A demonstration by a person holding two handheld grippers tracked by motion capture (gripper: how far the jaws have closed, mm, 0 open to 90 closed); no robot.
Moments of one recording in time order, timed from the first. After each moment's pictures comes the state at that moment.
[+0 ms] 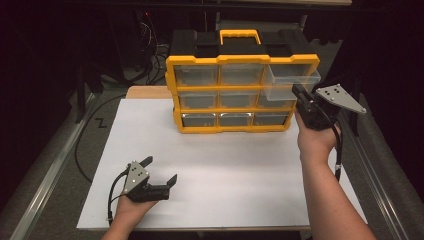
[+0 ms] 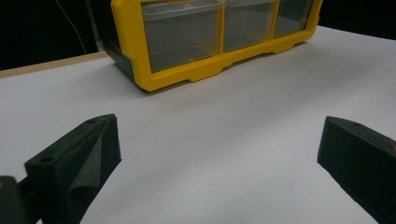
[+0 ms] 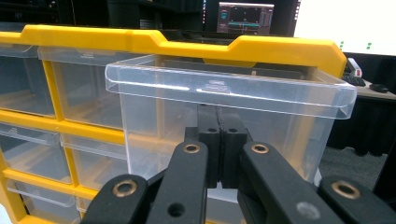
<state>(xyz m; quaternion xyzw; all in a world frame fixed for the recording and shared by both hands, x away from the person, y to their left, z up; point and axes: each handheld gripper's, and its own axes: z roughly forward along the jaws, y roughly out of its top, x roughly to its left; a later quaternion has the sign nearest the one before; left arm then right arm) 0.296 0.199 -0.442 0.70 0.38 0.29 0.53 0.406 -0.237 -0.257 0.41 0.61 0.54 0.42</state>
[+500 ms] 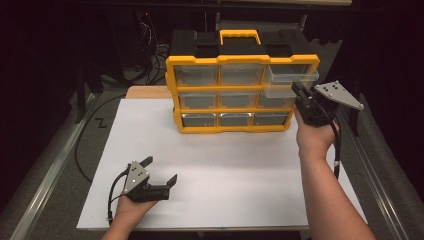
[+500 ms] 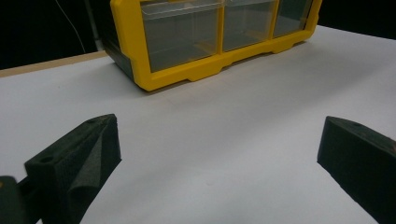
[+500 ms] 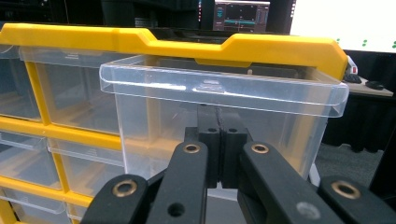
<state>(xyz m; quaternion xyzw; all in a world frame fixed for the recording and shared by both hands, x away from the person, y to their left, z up) 0.296 0.200 -0.442 0.70 0.38 0.29 0.52 0.416 -0.237 -0.256 0.41 0.60 0.54 0.42</state>
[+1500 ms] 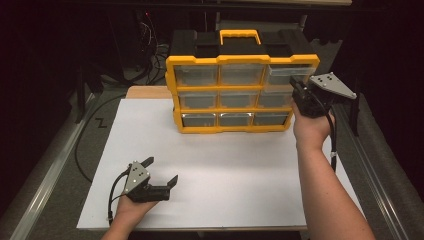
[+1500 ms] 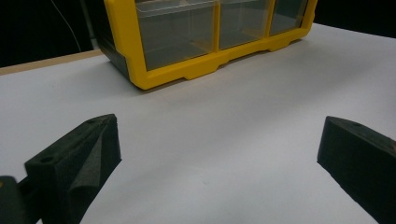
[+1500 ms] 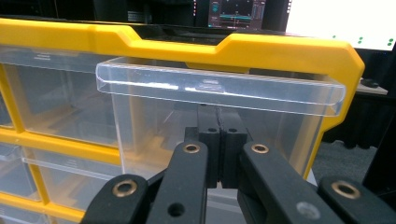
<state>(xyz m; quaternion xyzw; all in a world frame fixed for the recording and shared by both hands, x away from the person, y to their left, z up) 0.296 0.199 -0.442 0.71 0.38 0.29 0.52 0.439 -0.231 -0.252 0.42 0.61 0.52 0.42</state>
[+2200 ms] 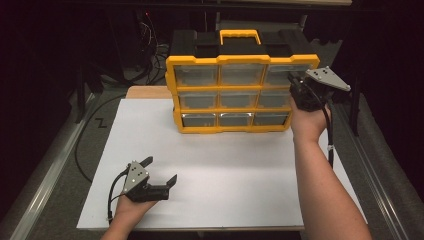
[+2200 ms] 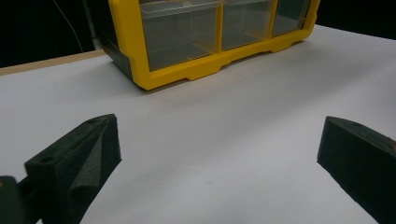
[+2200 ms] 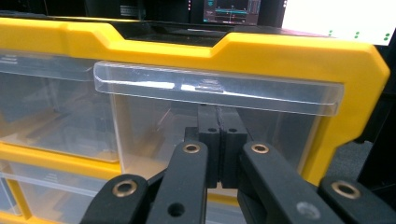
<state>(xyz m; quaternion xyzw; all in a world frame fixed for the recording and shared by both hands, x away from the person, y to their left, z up) 0.297 0.201 -0.442 0.70 0.38 0.29 0.53 0.457 -0.227 -0.250 0.43 0.61 0.51 0.42</state>
